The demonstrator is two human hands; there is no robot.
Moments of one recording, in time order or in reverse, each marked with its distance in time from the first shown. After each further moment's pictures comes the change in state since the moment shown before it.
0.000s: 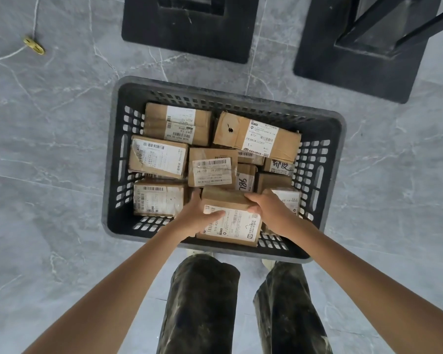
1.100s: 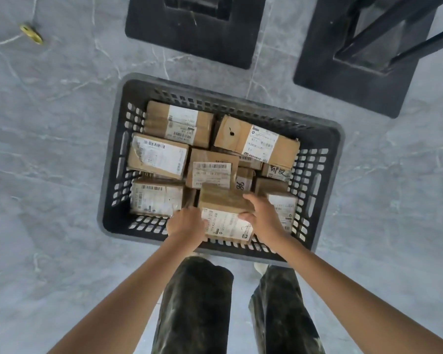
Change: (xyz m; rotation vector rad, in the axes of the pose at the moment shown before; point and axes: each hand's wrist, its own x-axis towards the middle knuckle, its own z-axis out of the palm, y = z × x) left_hand 0.003 -0.023 0.015 0.657 0.265 -0.041; right_hand 0.006 -0.005 0.032 0.187 0.207 0.111
